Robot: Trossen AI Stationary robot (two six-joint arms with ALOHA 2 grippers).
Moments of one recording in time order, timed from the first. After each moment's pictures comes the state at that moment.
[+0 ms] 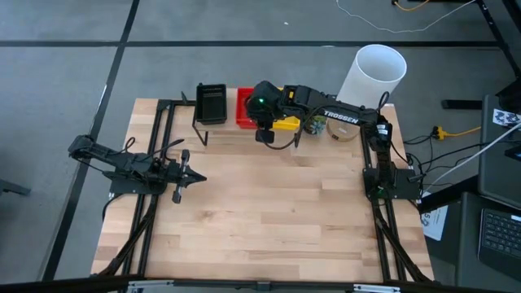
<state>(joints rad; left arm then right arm) -0.32 0.07 0.01 0.06 -0.29 0.01 -0.27 2.02 2.09 -0.96 0.11 -0.32</state>
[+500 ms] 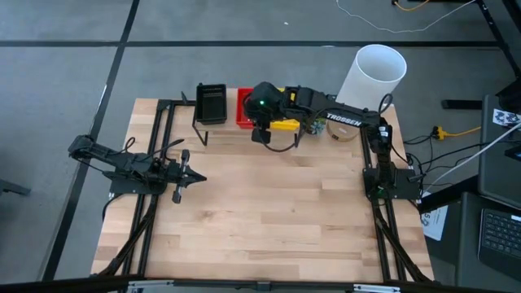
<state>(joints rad) -0.32 0.07 0.01 0.06 -0.29 0.01 -0.22 2.02 2.16 -0.96 0.19 -0.26</state>
